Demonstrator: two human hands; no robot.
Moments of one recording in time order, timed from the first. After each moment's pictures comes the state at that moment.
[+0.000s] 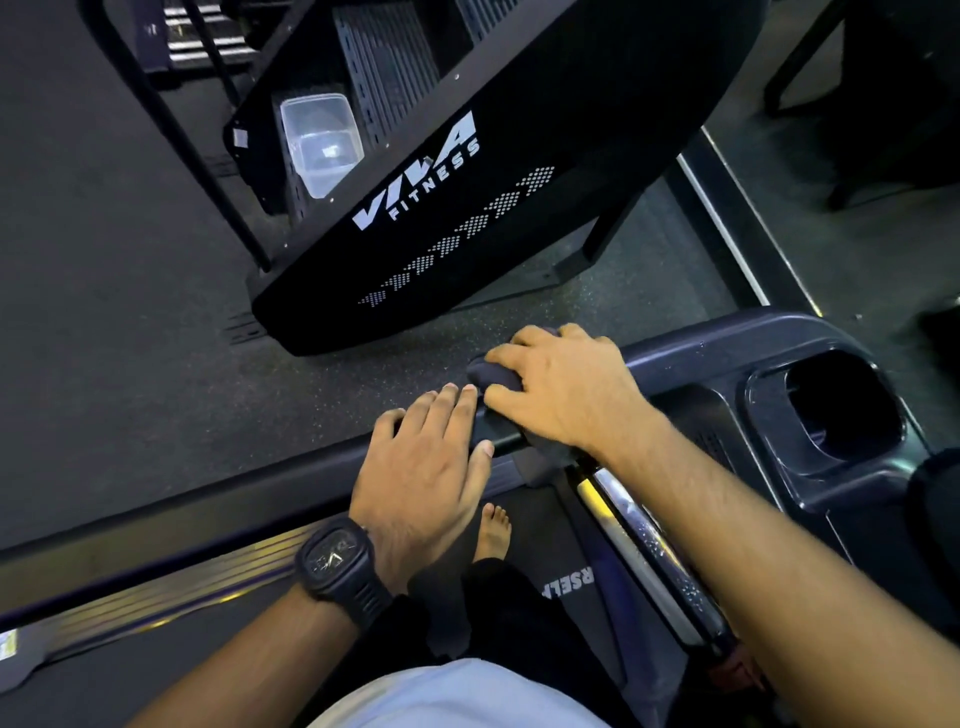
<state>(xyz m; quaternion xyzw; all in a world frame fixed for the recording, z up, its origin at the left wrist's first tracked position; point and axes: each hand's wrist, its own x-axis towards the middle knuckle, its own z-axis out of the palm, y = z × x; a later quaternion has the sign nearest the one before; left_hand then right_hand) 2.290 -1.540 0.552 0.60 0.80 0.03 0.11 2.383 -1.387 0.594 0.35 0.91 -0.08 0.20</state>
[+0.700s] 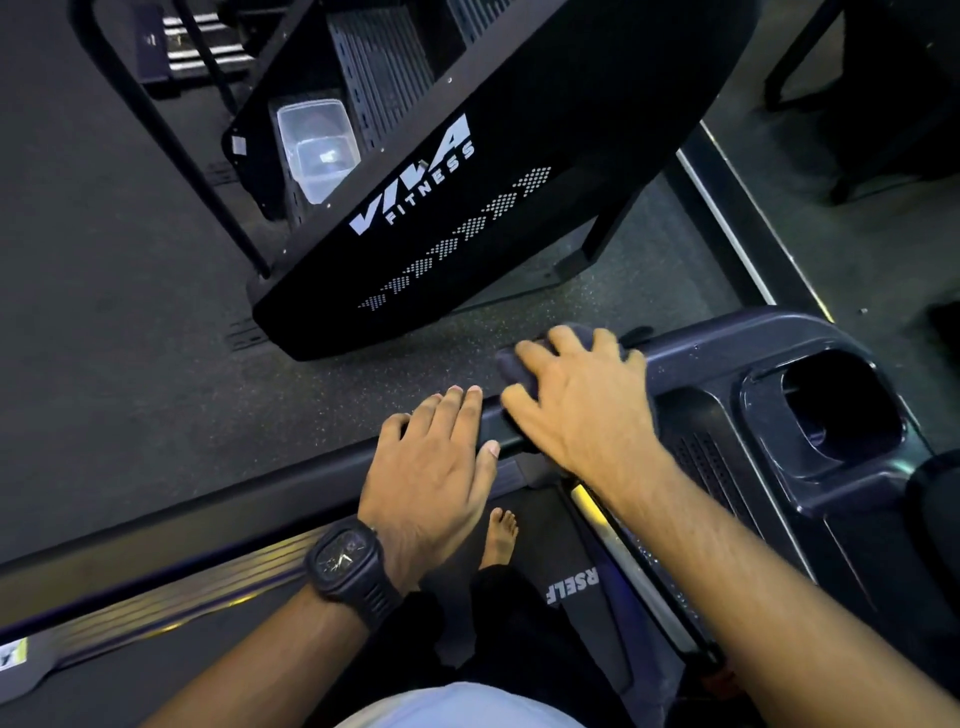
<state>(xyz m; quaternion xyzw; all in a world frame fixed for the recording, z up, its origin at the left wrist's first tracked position) 2.300 -1.526 0.554 0.59 0.80 0.03 0.12 2.406 -1.399 0.594 0.43 0.89 -0.04 0.13</state>
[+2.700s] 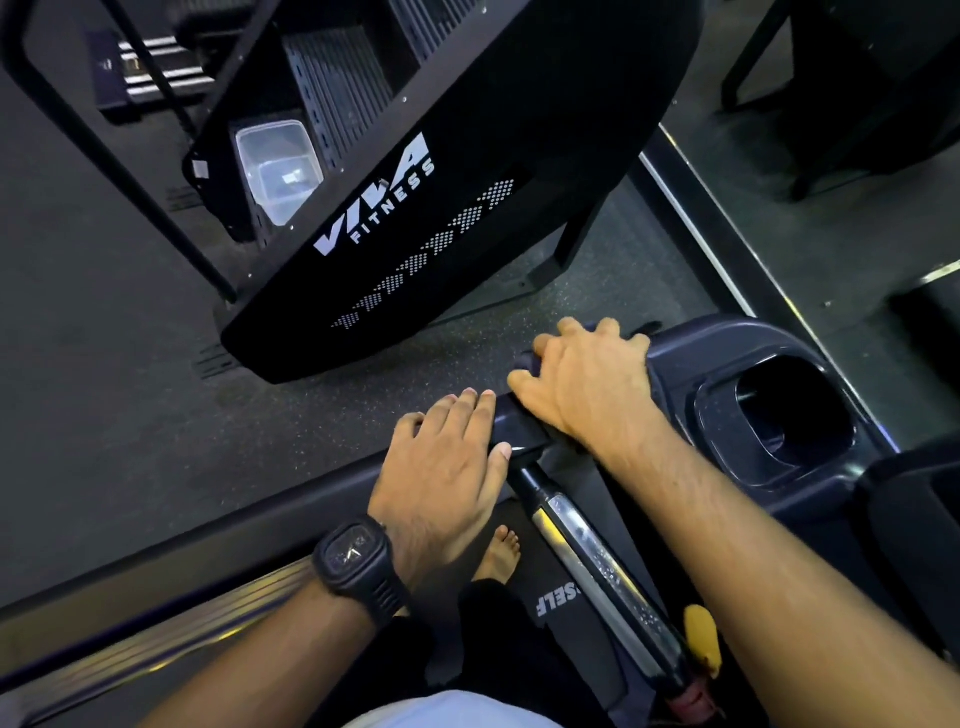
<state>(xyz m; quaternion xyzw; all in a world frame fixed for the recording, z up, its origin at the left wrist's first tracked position) 2.321 -1.481 0.558 0.64 0.76 0.01 0.15 2.420 -1.343 0.589 0.48 0.85 0.00 0.19</state>
